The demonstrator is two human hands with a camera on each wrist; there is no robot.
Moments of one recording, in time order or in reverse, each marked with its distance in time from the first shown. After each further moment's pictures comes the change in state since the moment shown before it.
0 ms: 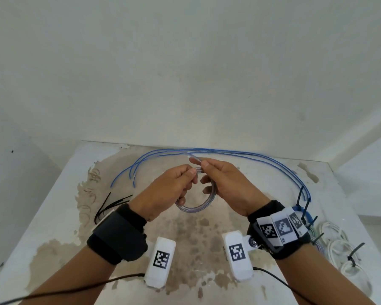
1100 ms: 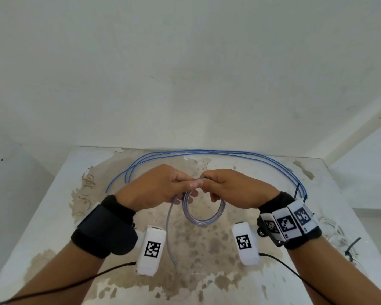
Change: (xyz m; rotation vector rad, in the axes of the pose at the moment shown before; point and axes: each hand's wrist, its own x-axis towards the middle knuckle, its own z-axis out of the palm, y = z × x) left_hand 0.004 0.025 -0.022 0.349 -0.219 -0.050; right_hand -0.004 -0.022 -0.031 -0.750 -0.282 -0.008
